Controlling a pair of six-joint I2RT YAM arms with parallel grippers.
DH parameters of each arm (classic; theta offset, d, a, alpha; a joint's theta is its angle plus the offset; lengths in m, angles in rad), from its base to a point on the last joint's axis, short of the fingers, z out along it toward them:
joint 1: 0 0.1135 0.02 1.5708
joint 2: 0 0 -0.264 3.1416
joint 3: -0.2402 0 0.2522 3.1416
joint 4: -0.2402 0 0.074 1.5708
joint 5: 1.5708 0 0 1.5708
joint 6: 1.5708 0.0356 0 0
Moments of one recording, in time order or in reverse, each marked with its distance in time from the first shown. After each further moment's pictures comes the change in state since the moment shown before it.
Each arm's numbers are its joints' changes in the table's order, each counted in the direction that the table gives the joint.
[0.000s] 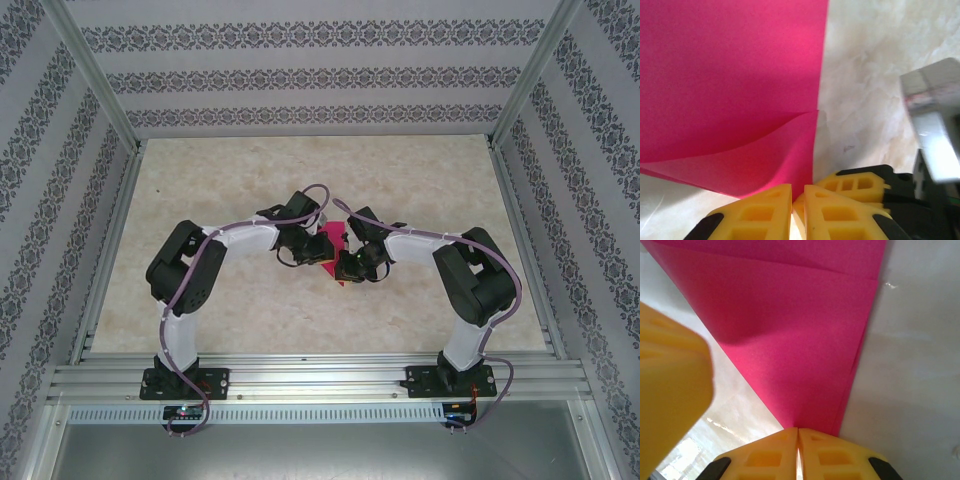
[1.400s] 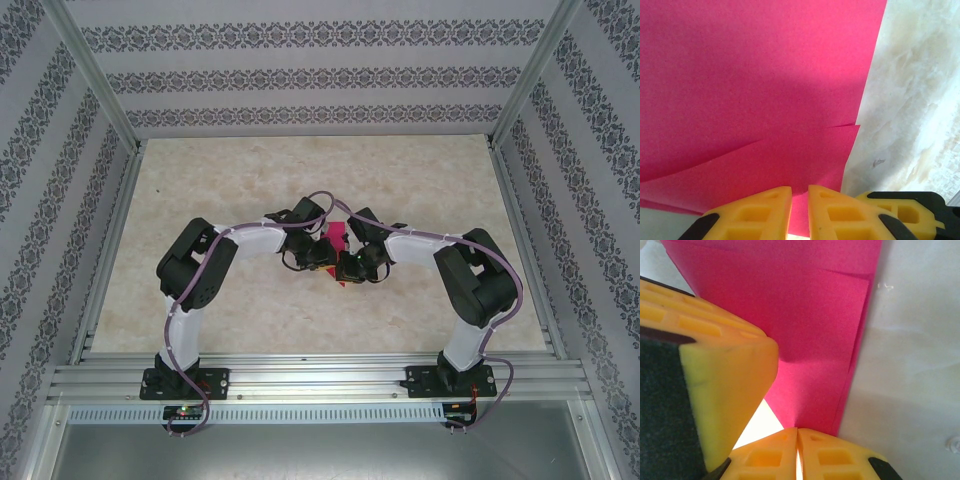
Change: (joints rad) left arm -0.018 -0.066 -0.027 -0.009 -0.038 -0.020; right arm 0.002 0.007 0.006 -0.008 0.019 -0.004
